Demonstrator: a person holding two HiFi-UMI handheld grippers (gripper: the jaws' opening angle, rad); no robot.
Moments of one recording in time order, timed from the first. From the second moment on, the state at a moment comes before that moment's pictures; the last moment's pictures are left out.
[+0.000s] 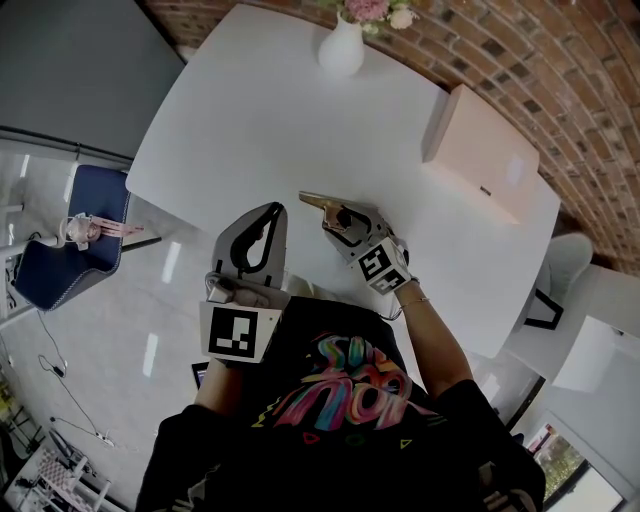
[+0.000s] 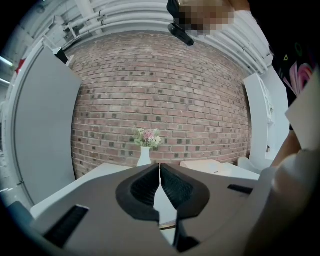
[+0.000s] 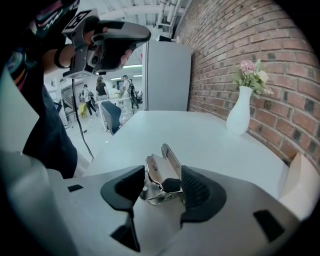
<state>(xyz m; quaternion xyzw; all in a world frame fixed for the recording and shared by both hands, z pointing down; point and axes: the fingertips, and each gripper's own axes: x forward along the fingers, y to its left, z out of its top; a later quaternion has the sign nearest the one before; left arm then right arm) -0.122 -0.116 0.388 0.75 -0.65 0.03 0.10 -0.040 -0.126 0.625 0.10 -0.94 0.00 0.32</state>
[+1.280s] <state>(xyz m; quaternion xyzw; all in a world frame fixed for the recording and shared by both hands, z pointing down) -0.132 -0.122 0.377 0.76 -0.64 0.01 0.08 -0.042 -0.129 0.597 0.14 -0.93 0.04 0.32</state>
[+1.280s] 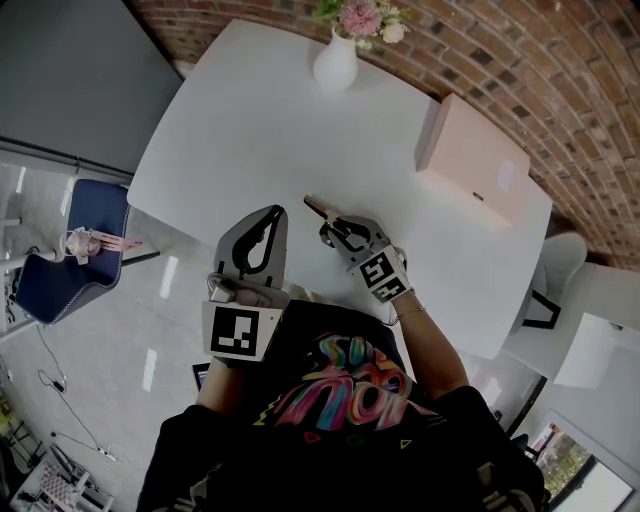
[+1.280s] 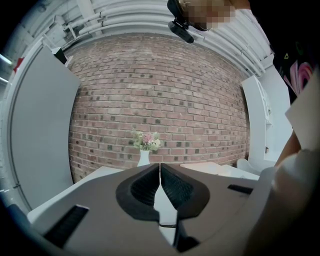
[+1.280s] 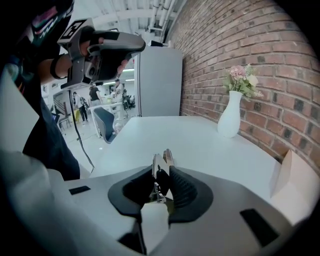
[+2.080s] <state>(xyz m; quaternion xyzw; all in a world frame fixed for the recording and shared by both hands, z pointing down) -0.120 -0.137 0.356 0.79 -0.61 0.00 0.06 -0.030 -0.144 0.542 0.20 -0.94 0.06 0.27</state>
